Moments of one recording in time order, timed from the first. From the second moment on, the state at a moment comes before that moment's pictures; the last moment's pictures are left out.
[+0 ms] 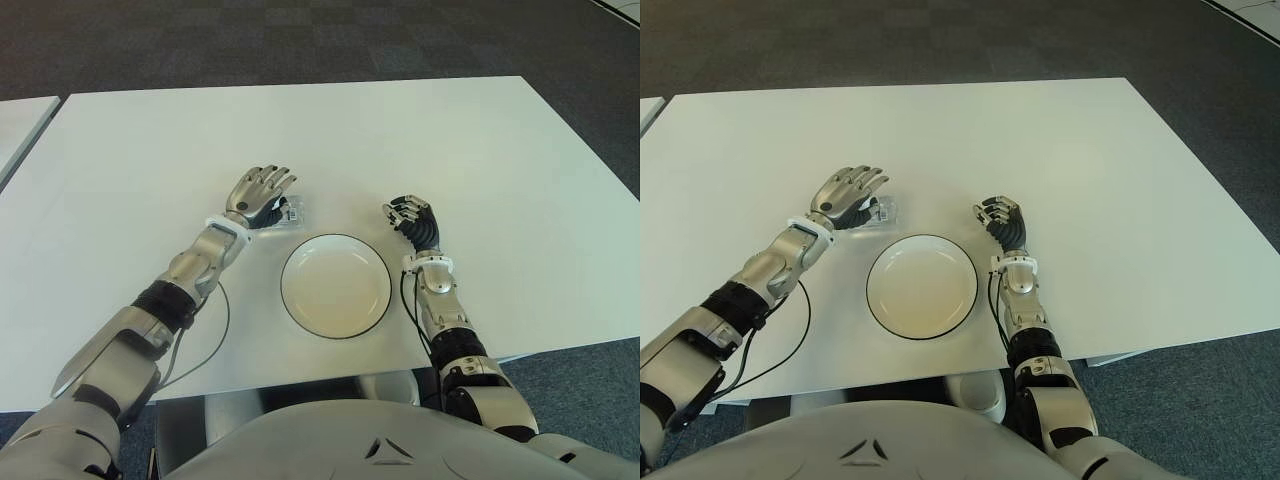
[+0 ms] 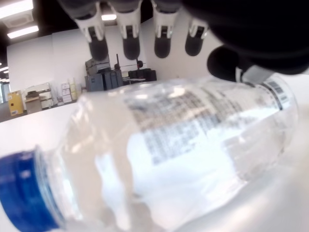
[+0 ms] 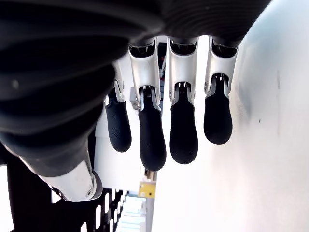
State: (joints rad) left arm -0.41 0.51 -0.59 0.49 1.00 0.00 0.21; right arm -0.25 -0.05 -0.05 0.66 -0.09 -0.37 -0.12
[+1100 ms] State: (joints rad) left arm -0.41 0.50 -0.65 0.60 1.02 0.08 0.14; right arm -0.22 -0.05 -0.05 0.61 -0.09 -0.33 -0.12
